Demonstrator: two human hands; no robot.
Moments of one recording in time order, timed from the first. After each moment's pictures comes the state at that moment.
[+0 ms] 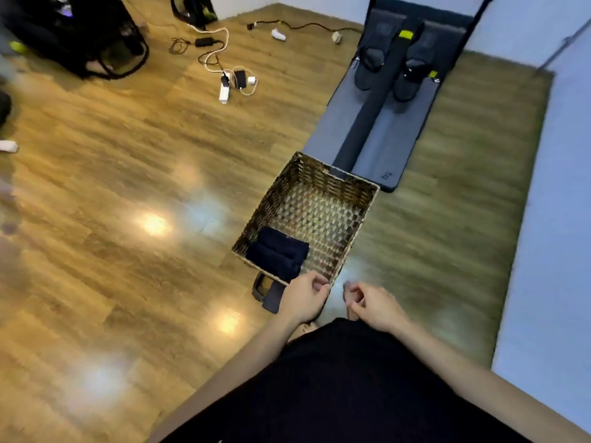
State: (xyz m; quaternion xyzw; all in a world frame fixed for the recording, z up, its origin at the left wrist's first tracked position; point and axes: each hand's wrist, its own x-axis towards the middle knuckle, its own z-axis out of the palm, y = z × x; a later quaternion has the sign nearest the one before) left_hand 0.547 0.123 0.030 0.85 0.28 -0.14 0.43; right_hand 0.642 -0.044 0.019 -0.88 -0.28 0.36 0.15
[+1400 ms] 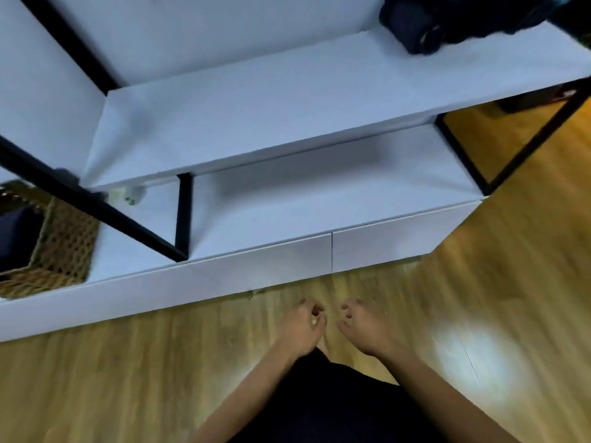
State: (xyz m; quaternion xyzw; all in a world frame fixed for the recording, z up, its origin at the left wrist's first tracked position) left_hand 0.225 -0.427 0.063 0.65 -0.67 -0.35 0.06; right_hand 0.056 -0.418 0.041 -0.65 0.66 -0.04 0.38
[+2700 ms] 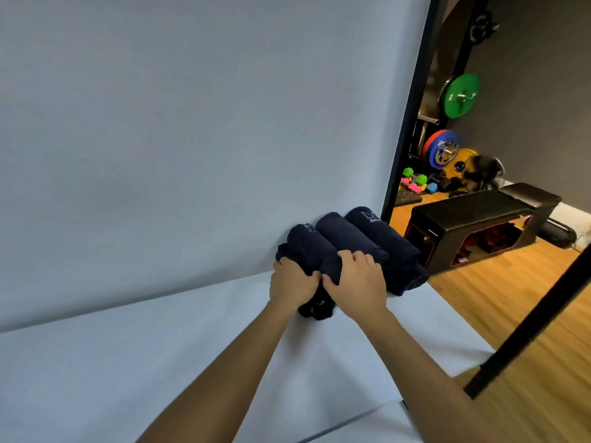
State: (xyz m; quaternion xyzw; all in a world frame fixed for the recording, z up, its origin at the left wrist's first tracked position) left_hand -0.074 -0.974 0.280 0.64 -0.67 -0.28 0.24; right_hand -0.195 -0.913 0.297 -0.60 0.76 -0.23 -0.07
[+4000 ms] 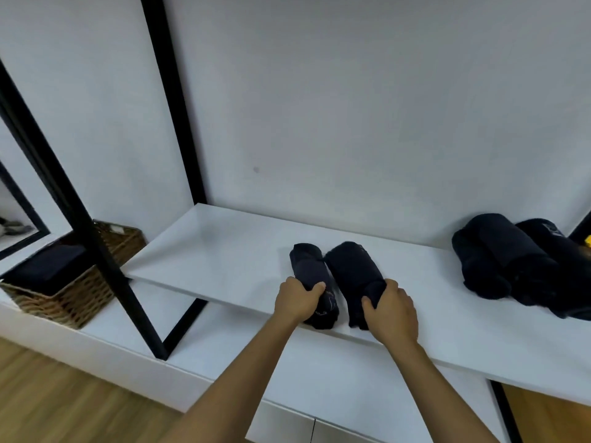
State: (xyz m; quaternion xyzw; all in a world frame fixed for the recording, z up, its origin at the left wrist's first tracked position) left_hand 0.171 -0.753 0.249 0.79 -0.41 -0.31 0.34; right_hand -0.015 -0.782 0.249 -0.69 0.67 -0.23 0.15
